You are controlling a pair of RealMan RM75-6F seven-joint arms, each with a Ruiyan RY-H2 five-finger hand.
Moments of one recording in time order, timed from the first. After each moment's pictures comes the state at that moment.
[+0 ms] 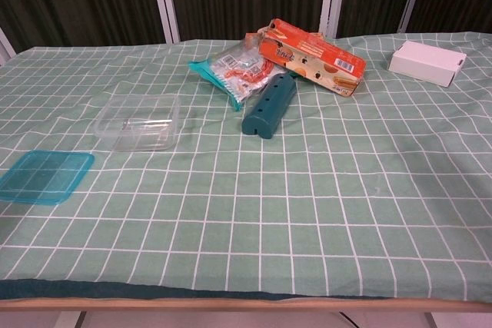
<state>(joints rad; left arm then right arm) -0.12 -1.22 0.00 -1.50 1.55 1.46 0.07 0.08 -1.12 -0.04 -1.63 -1.65 1.44 -0.15</state>
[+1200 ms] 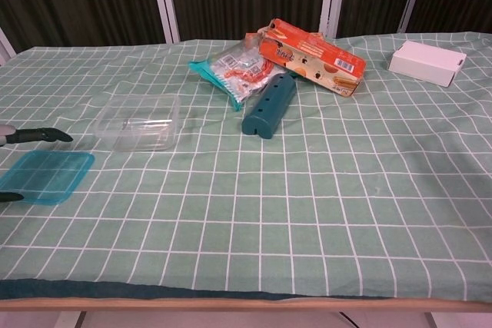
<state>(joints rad) -0.60 -1.48 0.19 -0.69 1.81 1.03 -0.89 0.10 -1.16 -0.01 -1.64 -1.55 1.40 -0.24</state>
